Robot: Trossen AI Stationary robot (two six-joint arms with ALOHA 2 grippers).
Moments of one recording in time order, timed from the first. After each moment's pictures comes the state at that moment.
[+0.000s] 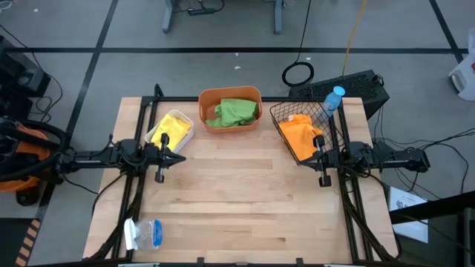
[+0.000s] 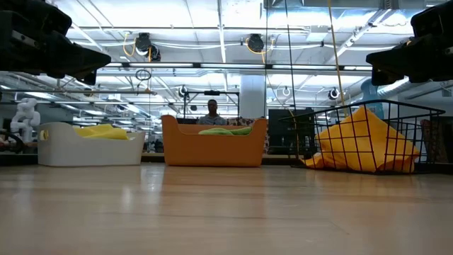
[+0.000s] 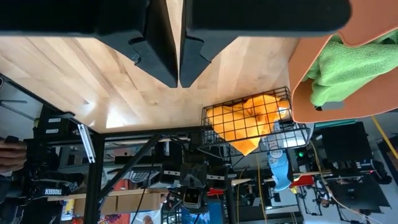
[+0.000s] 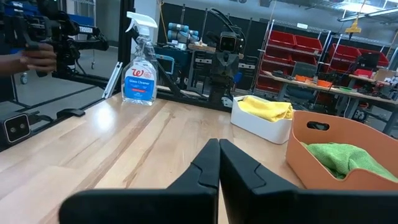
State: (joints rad) left arm 0.02 0.00 0.03 -0.05 0.07 0.08; right arm 0.05 0.01 0.01 0.02 -0.05 -0.17
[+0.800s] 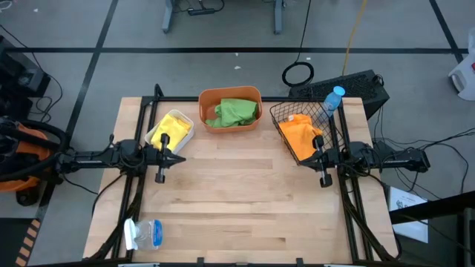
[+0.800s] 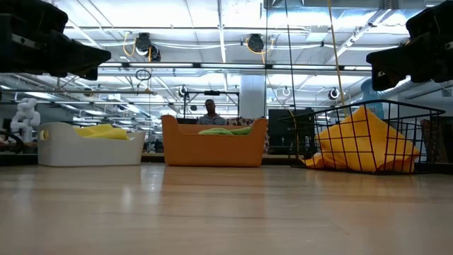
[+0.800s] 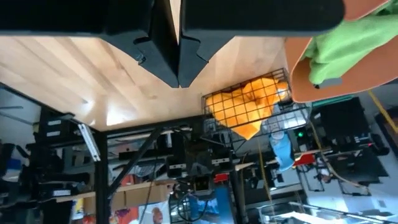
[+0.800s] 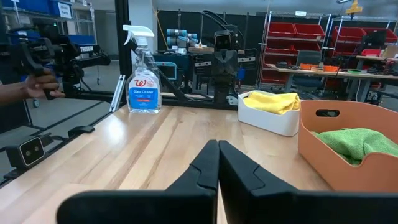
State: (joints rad) left arm 0.02 0.00 0.01 0.03 0.10 0.17; right arm 0.05 0.01 0.01 0.02 -0.05 -0.03
